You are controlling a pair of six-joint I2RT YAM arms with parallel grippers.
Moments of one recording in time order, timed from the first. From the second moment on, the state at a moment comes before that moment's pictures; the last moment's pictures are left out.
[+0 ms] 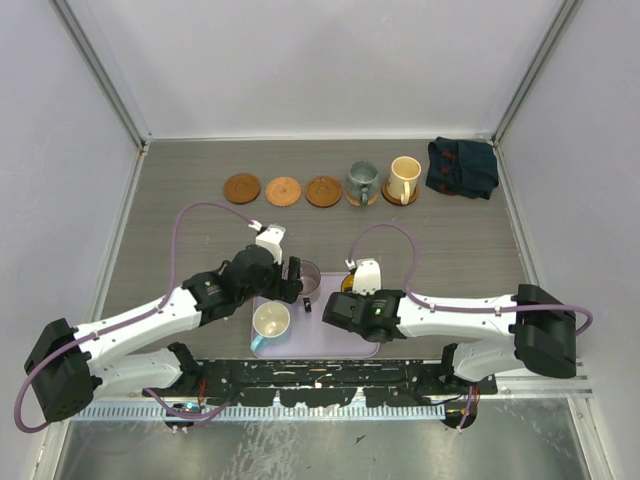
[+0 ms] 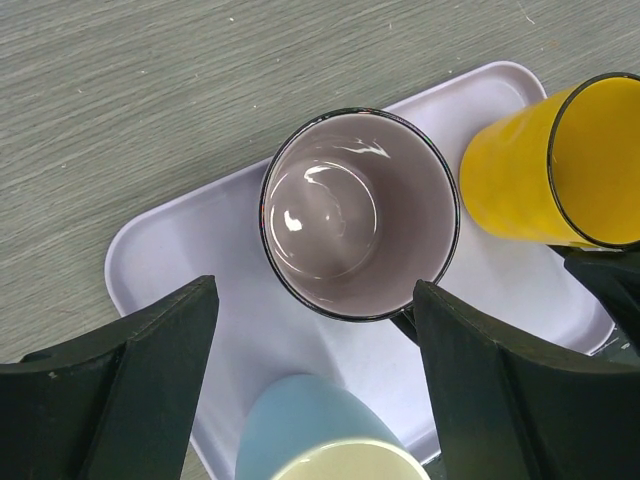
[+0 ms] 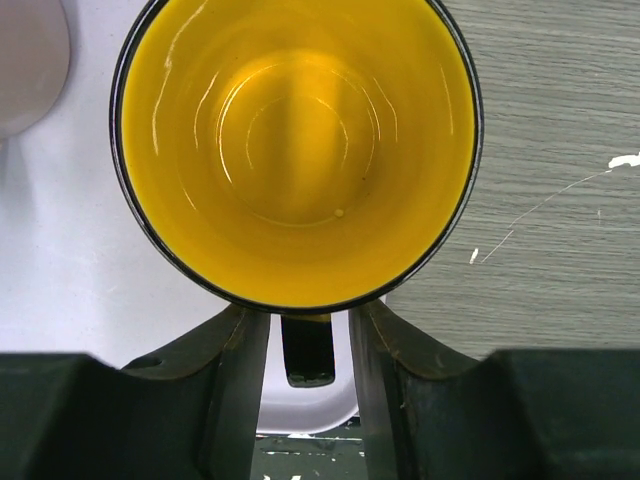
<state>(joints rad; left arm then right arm) -0.89 1.07 0.66 -0.26 -0.20 -0.48 1.26 1.30 0.77 -0.77 0.60 1.08</state>
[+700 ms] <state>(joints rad) -0.89 1.07 0.65 -0.26 -0.21 -0.48 1.26 1.34 0.76 -0.73 0.64 1.08</state>
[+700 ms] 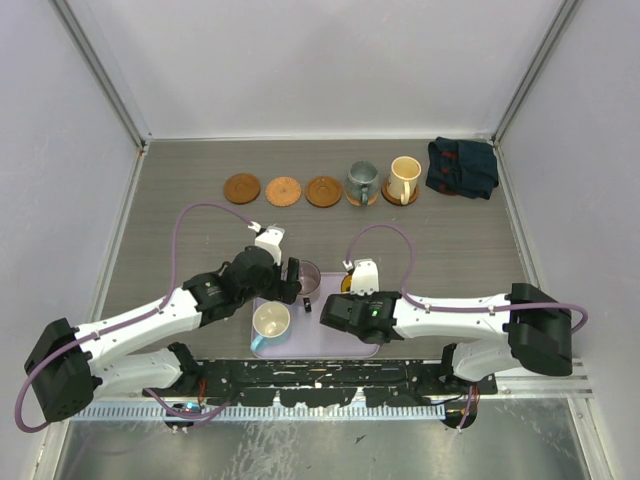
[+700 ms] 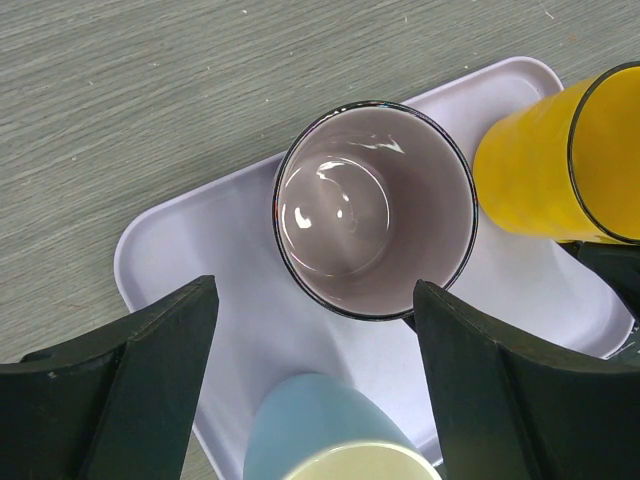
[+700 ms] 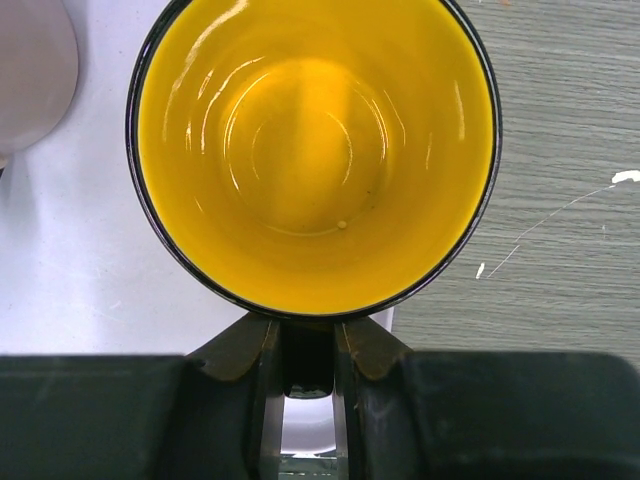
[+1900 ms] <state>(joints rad) -0.79 1.06 0.65 -0.22 -0.28 -0.43 0.97 1.34 0.89 -0.44 0.72 0.57</state>
